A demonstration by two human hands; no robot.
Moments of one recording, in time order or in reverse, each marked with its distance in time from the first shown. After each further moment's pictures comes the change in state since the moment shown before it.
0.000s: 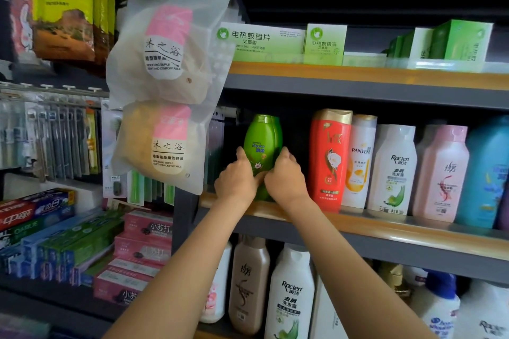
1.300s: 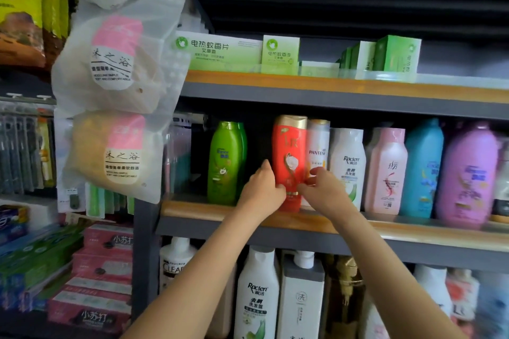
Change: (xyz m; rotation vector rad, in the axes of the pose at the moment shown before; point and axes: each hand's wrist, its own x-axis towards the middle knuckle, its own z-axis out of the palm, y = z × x) left_hand -0.031 0.079 0.026 -0.239 -0.260 0.237; right_hand -0.030 0.078 -0.091 0.121 0.009 0.201
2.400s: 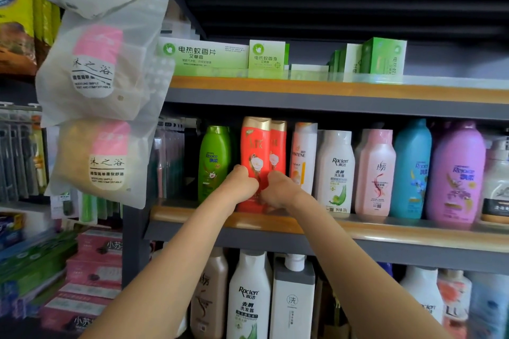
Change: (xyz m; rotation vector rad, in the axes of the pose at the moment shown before) left_hand 0.016 -0.006 -0.016 -0.320 -0.062 -0.284; right_hand 0.018 -0.029 0.028 -0.030 -0.349 0.039
